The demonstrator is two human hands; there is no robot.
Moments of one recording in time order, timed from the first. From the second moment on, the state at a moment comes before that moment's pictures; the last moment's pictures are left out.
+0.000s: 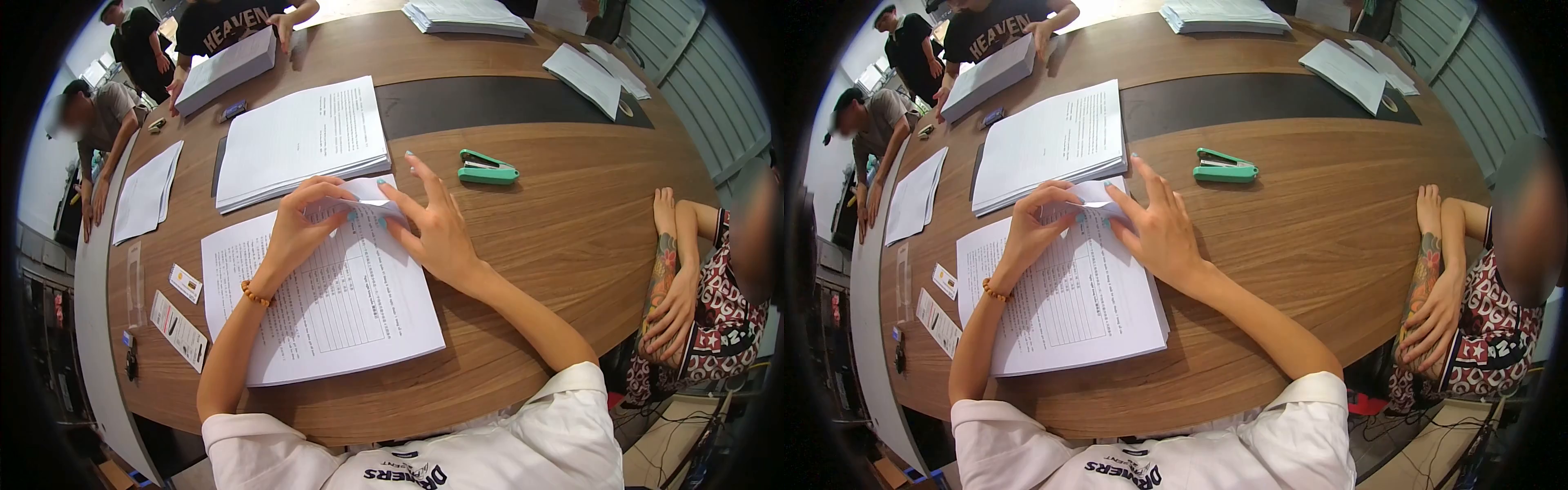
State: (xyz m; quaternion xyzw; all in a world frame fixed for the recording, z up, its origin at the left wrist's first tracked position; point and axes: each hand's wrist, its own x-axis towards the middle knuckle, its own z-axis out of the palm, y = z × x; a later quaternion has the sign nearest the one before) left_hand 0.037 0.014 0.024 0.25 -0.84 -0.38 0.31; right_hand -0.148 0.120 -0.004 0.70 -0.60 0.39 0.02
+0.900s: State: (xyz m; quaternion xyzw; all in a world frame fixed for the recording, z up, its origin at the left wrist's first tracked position) left_hand 0.030 0.009 0.025 0.29 -0.83 -0.39 0.27; right_hand -0.158 0.095 -0.008 0.42 -0.51 0.59 -0.46
